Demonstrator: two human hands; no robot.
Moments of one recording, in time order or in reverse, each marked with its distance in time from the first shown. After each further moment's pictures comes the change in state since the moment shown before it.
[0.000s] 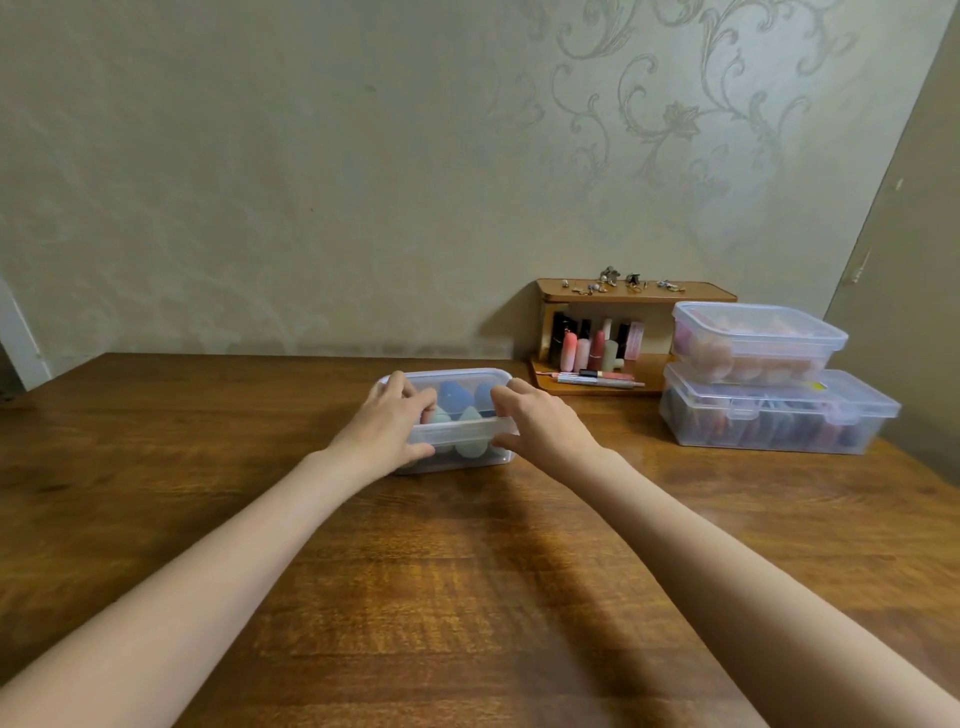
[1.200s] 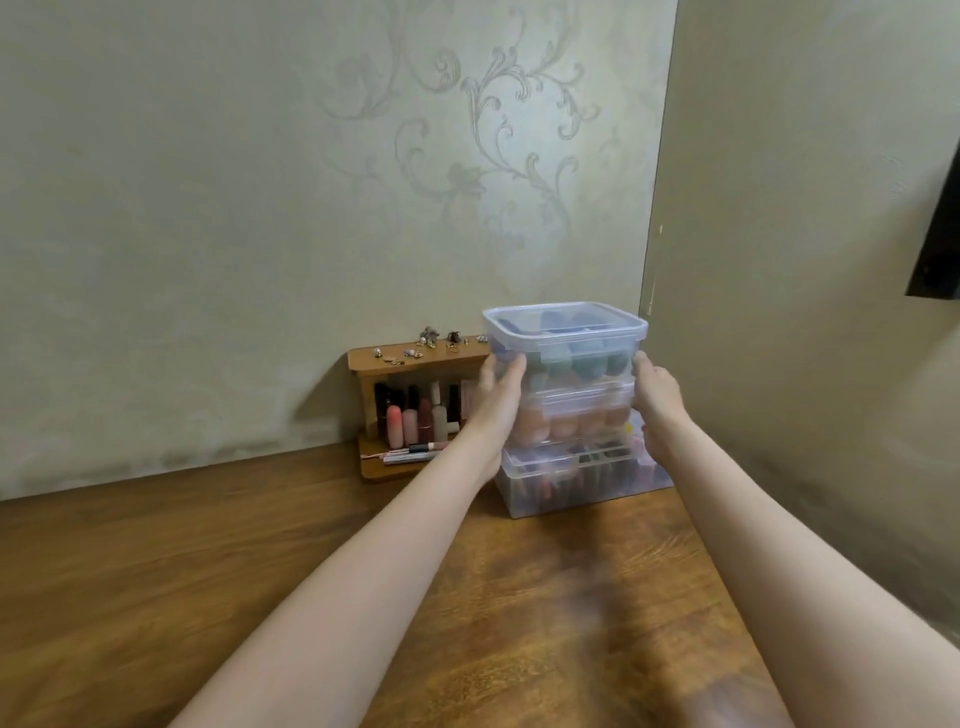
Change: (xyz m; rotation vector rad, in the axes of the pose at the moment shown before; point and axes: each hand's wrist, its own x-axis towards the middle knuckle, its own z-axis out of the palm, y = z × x) left_hand 0.167 0.268 0.052 -1.369 -0.171 -0.111; right_hand -0.054 0.273 -0.115 1.067 0.750 1.019
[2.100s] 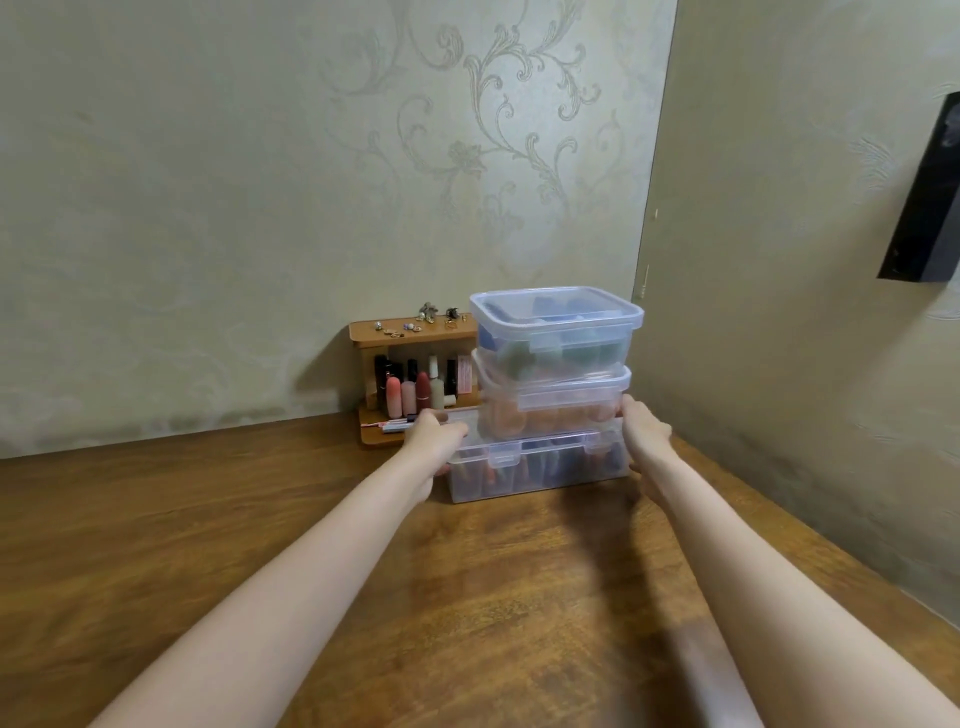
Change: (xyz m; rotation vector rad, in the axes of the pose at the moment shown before) left_hand -0.023 -0.050 -0.050 0.236 0.189 -0.245; right_hand -0.043 0.049 -0.016 -0.360 0.007 0.073
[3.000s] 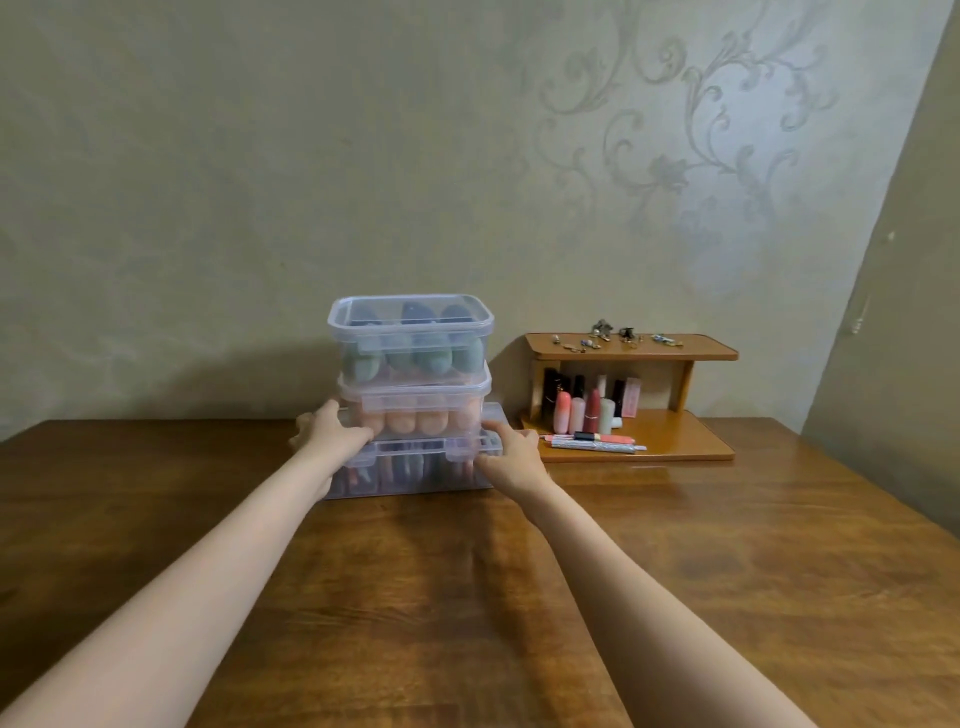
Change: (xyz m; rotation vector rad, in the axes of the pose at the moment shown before) left_hand 0.010 -0.064 -0.282 0.309 0.526 -0.041; right_hand -0.153 -0.072 0.245 -0.228 -0.626 -0.414
